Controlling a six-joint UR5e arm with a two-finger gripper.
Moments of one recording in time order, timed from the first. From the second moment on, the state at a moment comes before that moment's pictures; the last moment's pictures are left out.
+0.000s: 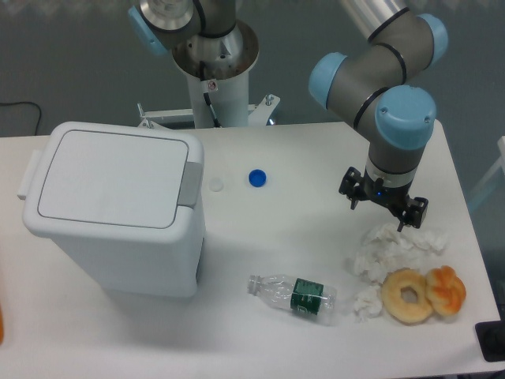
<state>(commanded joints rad) 2.69 -1.99 -1.51 -1.12 1.63 1.25</state>
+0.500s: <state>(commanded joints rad) 2.66 -1.98 -1.53 -1.11 1.54 1.07</state>
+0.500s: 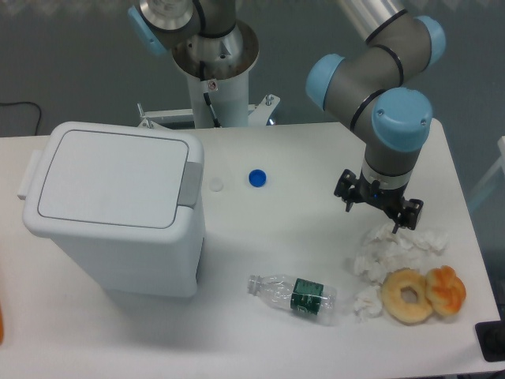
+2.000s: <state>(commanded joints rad) 2.43 -1.71 -1.50 -1.12 1.25 0.41</state>
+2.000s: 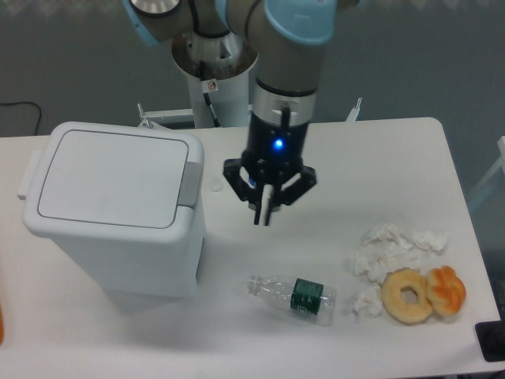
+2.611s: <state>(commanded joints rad) 2.40 -1.60 -1.59 -1.15 1.20 0.34</state>
